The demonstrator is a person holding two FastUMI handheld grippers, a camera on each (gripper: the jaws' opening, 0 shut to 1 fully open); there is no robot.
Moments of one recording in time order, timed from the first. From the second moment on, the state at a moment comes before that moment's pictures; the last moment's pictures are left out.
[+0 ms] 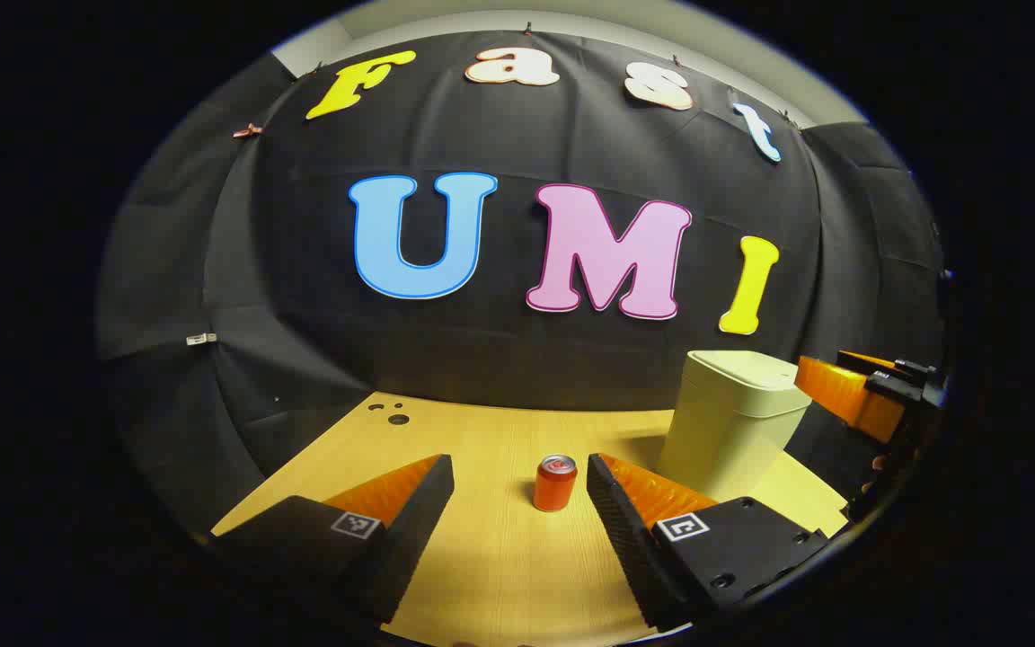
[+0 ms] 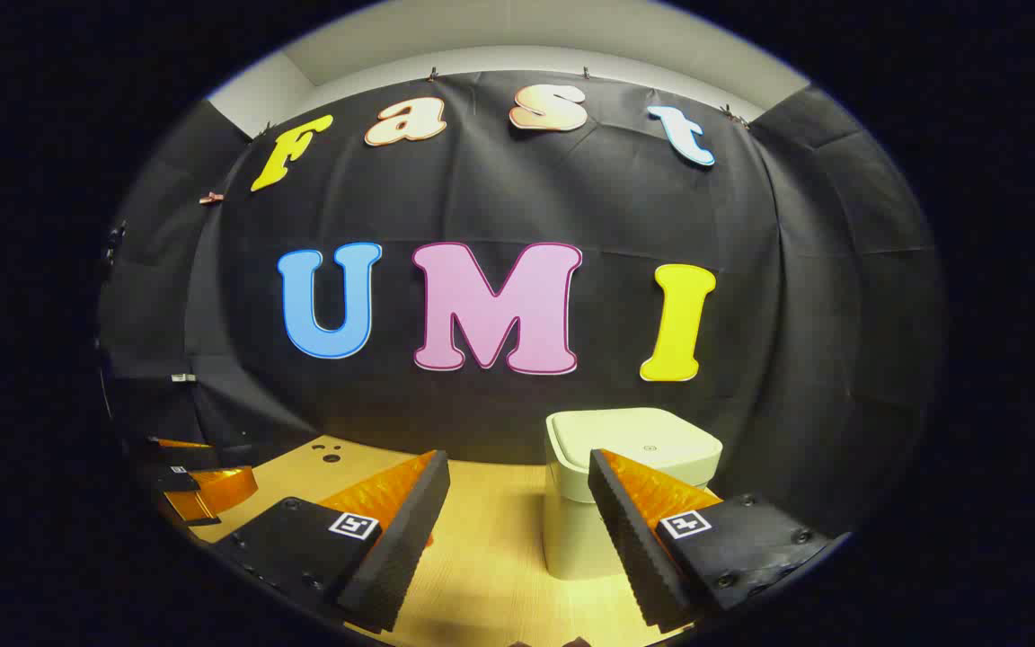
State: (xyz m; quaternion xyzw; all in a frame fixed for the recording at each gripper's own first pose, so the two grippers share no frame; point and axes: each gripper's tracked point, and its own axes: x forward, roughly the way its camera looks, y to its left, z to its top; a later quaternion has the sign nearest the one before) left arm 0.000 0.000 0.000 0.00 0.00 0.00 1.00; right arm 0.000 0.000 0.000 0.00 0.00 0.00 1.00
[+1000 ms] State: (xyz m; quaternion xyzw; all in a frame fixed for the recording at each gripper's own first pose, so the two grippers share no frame) left arm 0.013 -0.008 -0.014 0.01 0.02 -0.03 1.00; right arm 0.000 0.008 -0.014 0.00 0.02 -0.01 1.00
